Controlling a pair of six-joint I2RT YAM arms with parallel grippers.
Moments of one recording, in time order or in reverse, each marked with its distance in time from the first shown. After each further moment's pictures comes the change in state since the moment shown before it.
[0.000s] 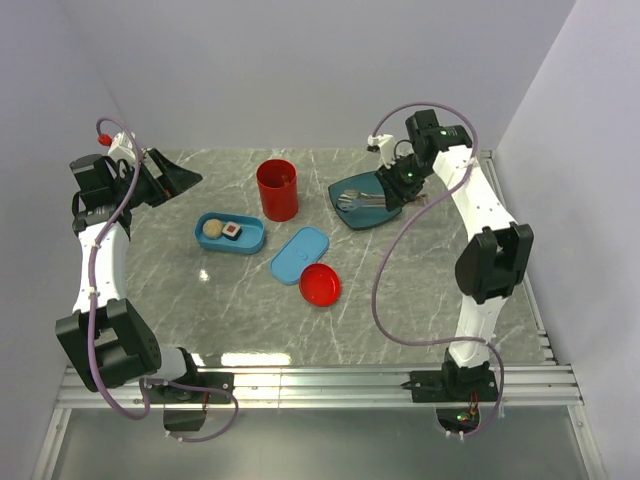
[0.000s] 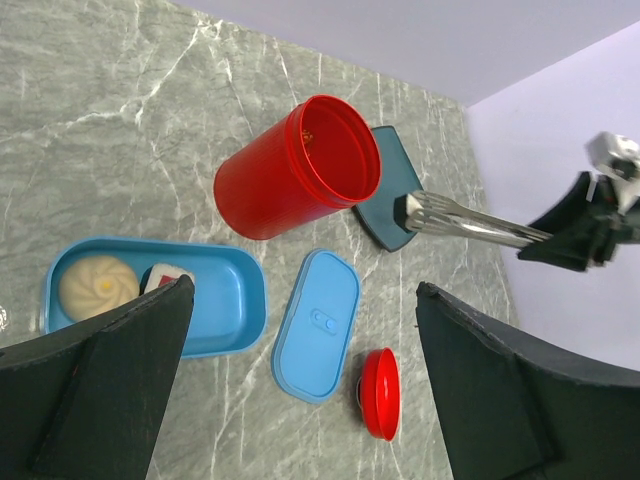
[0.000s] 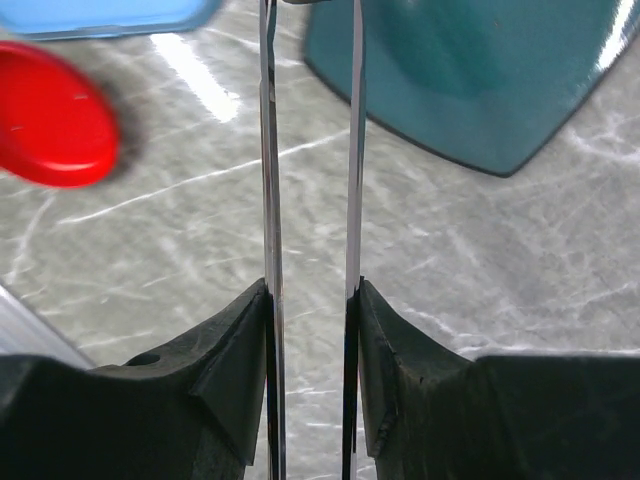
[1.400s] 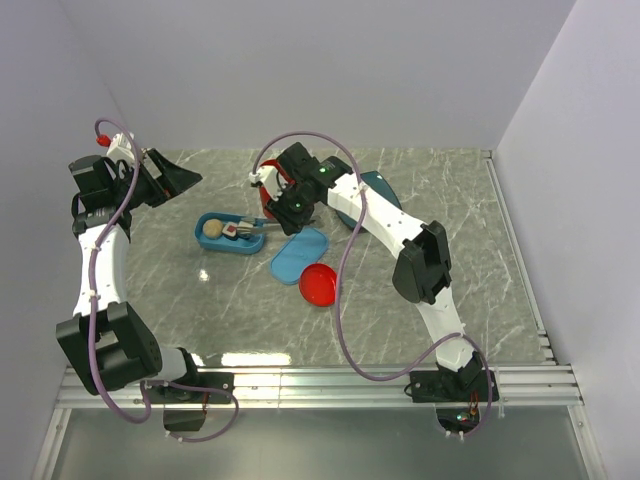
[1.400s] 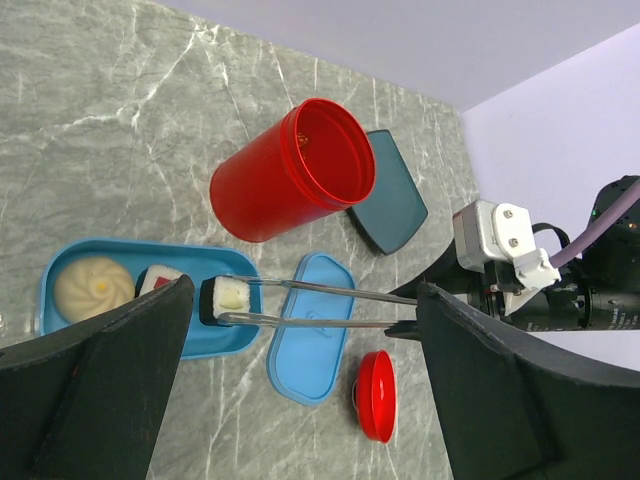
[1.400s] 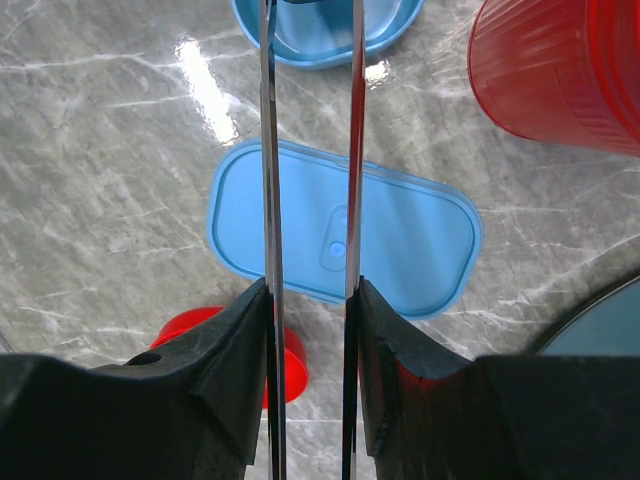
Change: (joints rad) left arm 0.002 -0.017 -0.012 0.015 0.001 -0.018; right arm 0.548 0.265 0.241 0.215 0.099 0.233
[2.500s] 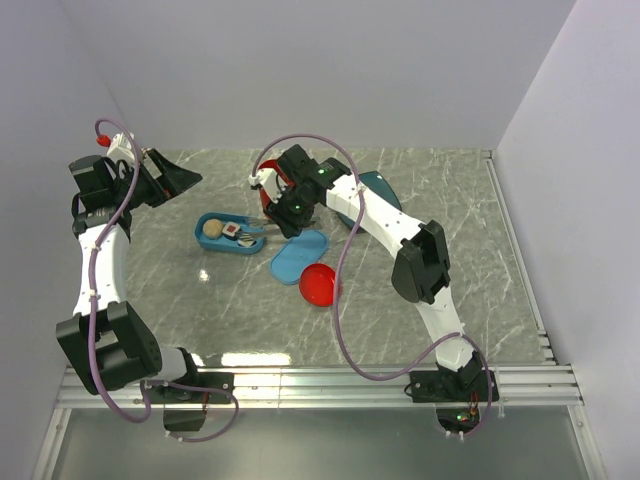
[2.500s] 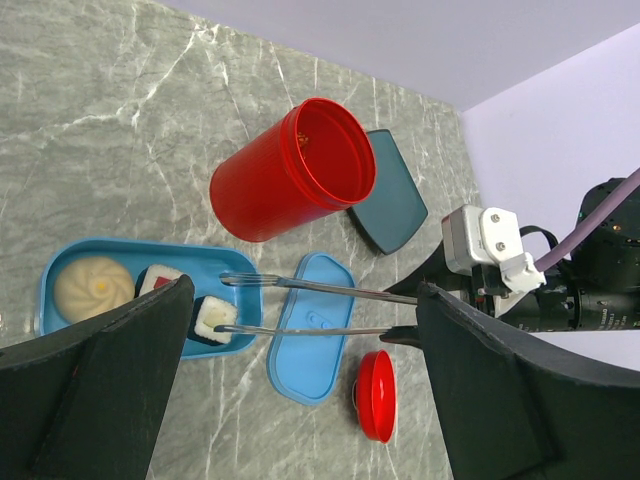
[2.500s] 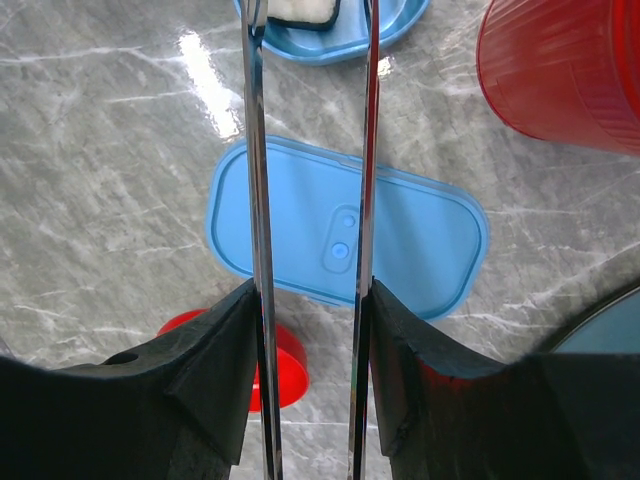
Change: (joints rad) left arm 0.000 0.002 0.000 0.000 0.000 0.000; right arm 0.004 0.009 -0.011 0.004 -0.002 -0.007
